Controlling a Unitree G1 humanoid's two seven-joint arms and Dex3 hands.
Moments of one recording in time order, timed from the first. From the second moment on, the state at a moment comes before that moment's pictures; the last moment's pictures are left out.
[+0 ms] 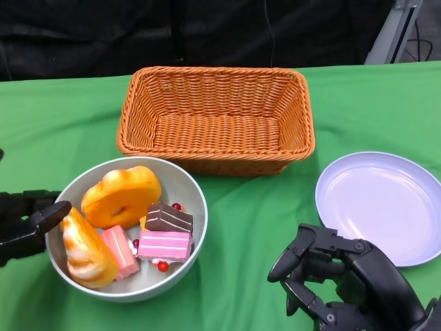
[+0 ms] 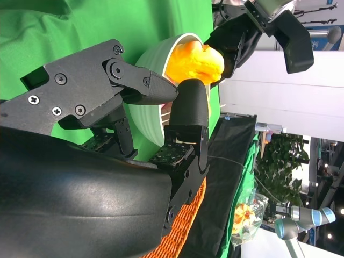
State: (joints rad) left arm -0.36 0.60 -0.02 0.38 -0.20 0.65 -0.80; right arm 0.20 -0.12 0.21 -0.21 0.11 -0.19 0.37
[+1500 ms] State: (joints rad) left arm -0.31 0.51 -0.04 0.22 -0.31 0.82 -0.82; right arm 0.20 -0.10 0.23 -0.24 0.11 -0.16 0.35
